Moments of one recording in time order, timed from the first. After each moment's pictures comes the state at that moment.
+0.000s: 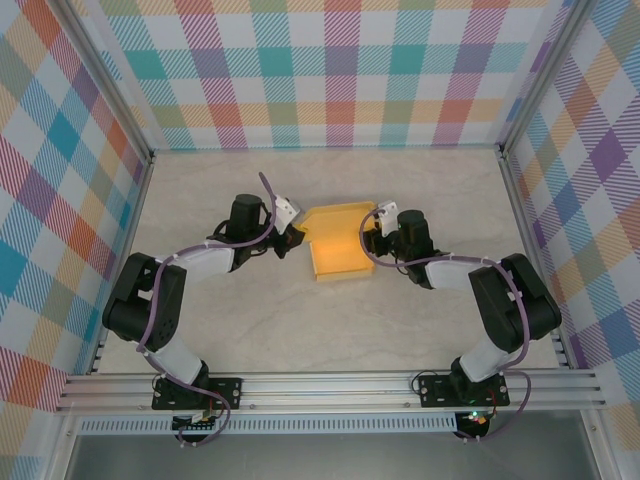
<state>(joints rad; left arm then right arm) -0.35 1.65 0.87 0.18 0.58 0.27 0.42 1.62 0.67 0.47 -0.17 0.00</state>
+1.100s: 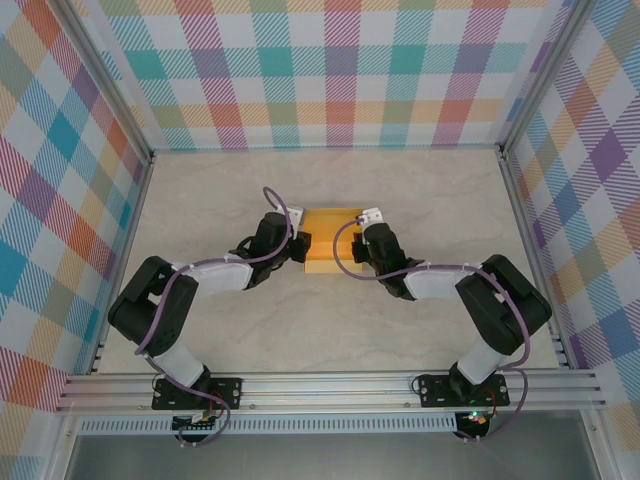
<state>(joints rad) -0.58 1.64 0.79 0.27 -0.03 -0.26 0.67 1.64 0.69 0.44 0.31 0.18</state>
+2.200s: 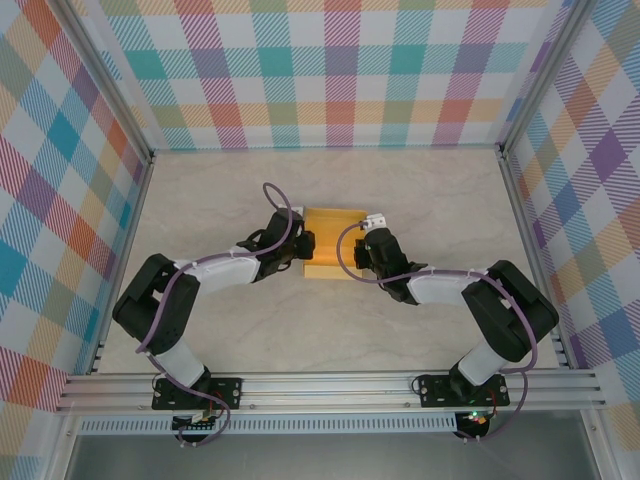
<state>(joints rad) -0.62 1.67 0.91 0.05 -0.07 -0.49 0.68 1.59 0.65 0.37 0.30 0.26</state>
